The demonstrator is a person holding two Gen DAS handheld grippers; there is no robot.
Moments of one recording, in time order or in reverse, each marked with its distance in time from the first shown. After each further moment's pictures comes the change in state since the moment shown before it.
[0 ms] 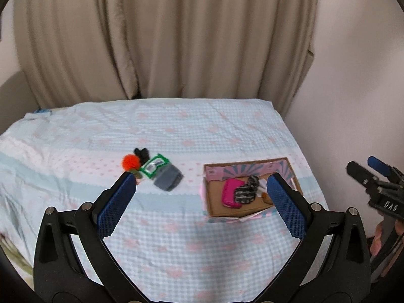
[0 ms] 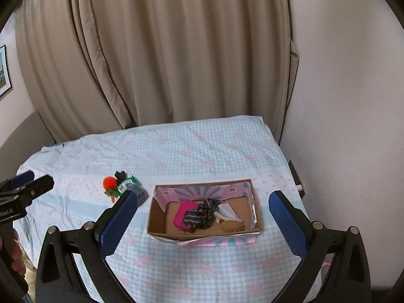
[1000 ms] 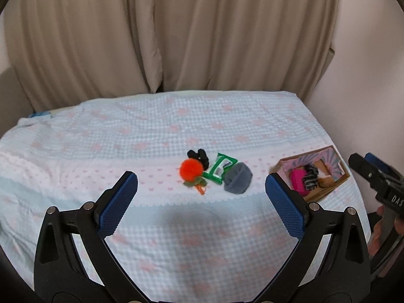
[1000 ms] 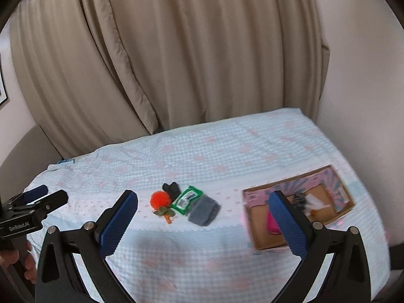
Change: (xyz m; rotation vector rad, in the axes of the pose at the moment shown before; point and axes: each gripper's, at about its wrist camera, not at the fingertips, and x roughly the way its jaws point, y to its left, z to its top) left arm 0.098 0.270 0.025 0.055 0.065 -0.086; right arm 0.105 0.248 -0.019 0.112 -0.022 0.014
